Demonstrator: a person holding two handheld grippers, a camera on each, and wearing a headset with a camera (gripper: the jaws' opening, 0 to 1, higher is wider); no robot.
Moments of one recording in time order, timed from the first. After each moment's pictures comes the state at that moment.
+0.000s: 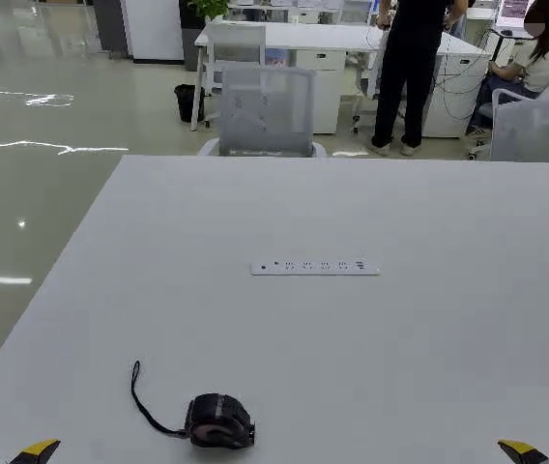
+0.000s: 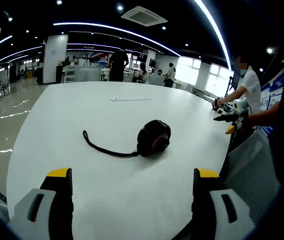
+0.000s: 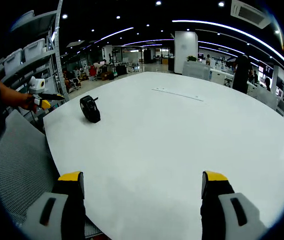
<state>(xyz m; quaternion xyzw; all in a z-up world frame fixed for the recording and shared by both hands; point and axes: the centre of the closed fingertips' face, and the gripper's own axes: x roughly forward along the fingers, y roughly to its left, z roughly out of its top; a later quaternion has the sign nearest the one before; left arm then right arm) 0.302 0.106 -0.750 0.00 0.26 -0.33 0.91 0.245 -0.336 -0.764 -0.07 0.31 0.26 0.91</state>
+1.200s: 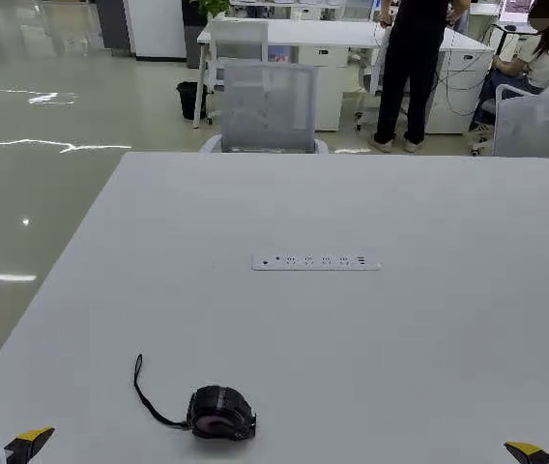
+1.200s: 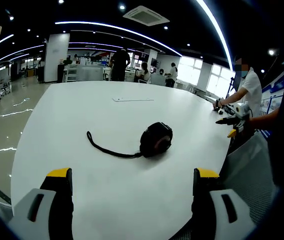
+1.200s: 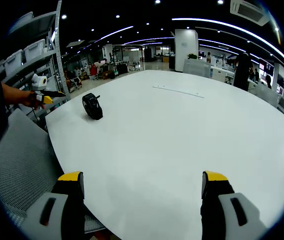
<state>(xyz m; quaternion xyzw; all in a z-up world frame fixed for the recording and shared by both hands) 0.304 0.116 -0.744 0.00 0.27 -0.33 0.91 0.233 -0.336 -0.765 -0.06 0.31 0.27 0.91</state>
